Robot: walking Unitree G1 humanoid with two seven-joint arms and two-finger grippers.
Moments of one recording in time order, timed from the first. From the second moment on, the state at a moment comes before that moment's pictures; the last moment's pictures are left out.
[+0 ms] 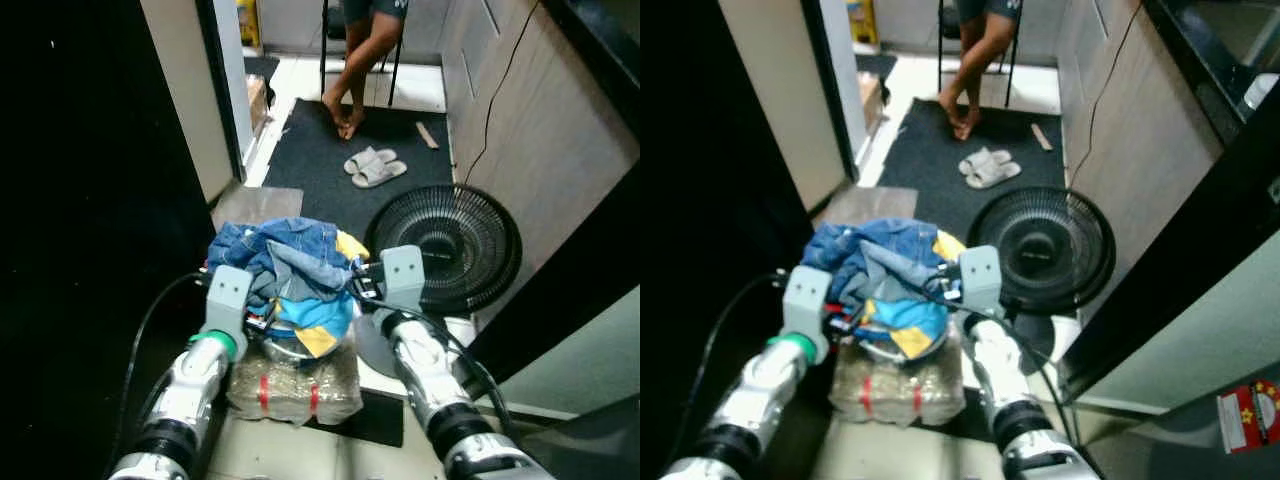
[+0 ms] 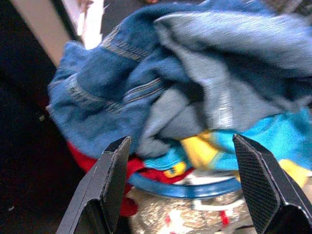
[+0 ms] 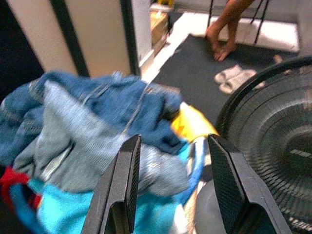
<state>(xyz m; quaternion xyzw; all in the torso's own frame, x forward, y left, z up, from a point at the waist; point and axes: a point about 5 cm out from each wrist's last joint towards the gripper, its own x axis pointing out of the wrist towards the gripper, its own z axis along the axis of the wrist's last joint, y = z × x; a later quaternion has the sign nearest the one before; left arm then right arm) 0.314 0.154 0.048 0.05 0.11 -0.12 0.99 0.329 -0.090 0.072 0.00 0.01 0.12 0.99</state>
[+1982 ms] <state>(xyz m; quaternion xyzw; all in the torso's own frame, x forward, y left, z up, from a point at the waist) 0.317 0.152 0.051 0.05 0.11 -0.13 0.98 0.329 -0.092 0.072 0.00 0.01 0.12 0.99</state>
